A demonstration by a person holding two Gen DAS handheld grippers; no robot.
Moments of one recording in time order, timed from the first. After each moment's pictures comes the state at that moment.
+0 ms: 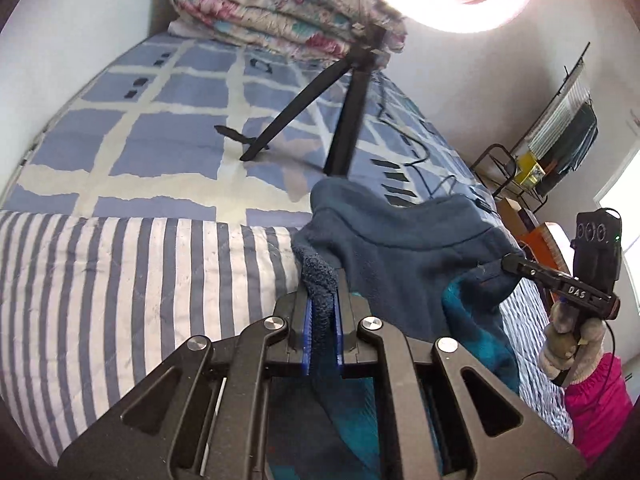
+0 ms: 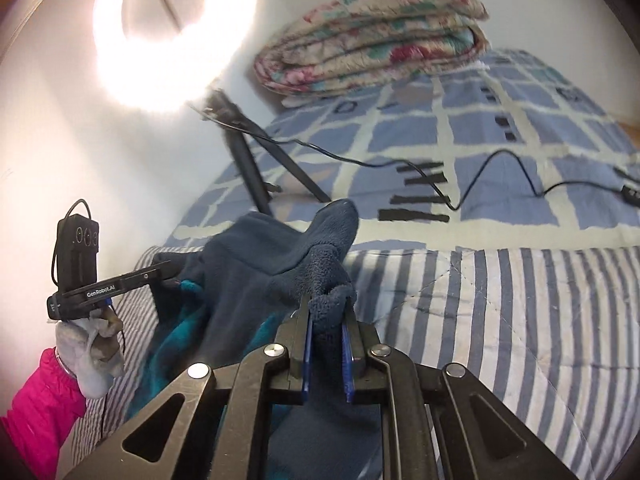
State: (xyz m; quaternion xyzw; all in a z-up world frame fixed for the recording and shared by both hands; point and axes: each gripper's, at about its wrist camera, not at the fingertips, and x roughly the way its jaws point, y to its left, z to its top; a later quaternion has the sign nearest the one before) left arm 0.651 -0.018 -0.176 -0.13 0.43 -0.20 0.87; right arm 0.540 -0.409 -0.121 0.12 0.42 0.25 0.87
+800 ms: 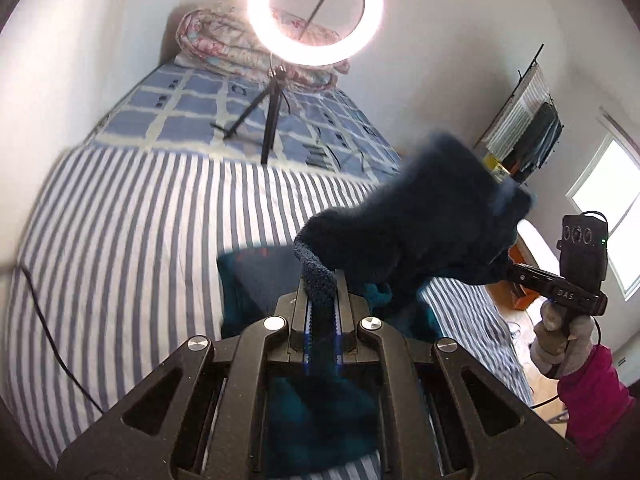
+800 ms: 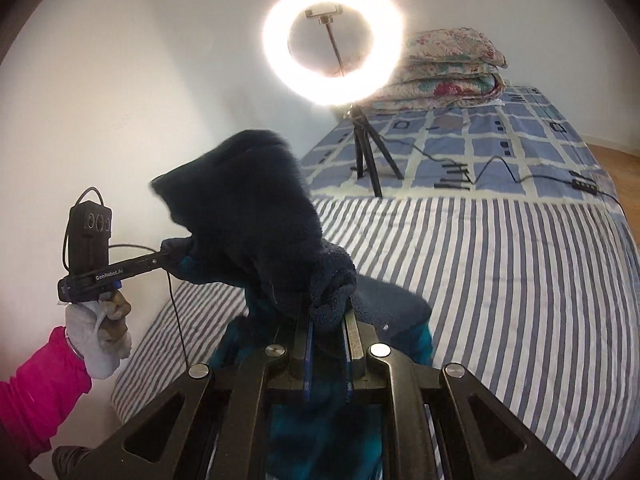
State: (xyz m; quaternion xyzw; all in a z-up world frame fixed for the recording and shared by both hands) left arm 0.370 0.001 -0.072 -0.14 0.39 -0.22 0.88; right arm 0.282 -0.409 -0.023 0.09 0.40 0.29 0.87
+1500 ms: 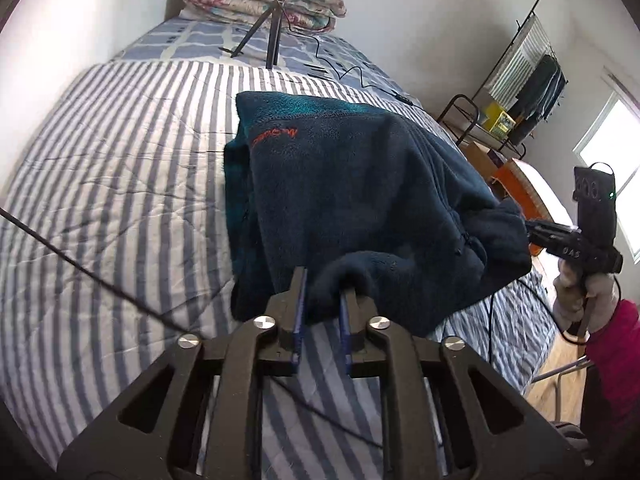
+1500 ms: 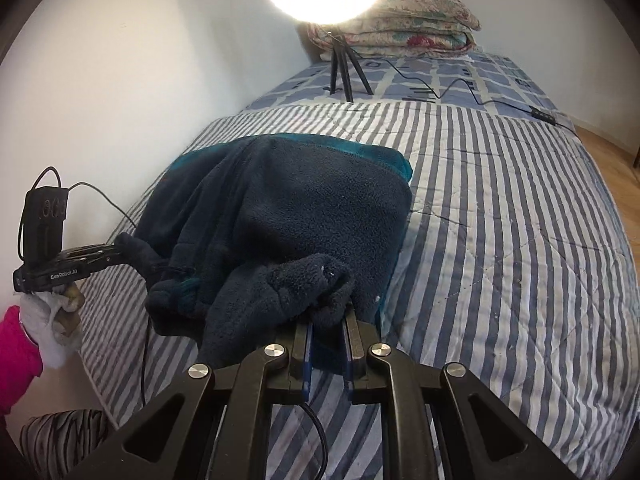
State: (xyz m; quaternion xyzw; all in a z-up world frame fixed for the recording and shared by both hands) left arm 0.229 -0.003 -0.147 -0.09 0.45 -0.22 0.86; right arm 0.161 -0.399 -0.083 0.02 0.45 0.22 0.87
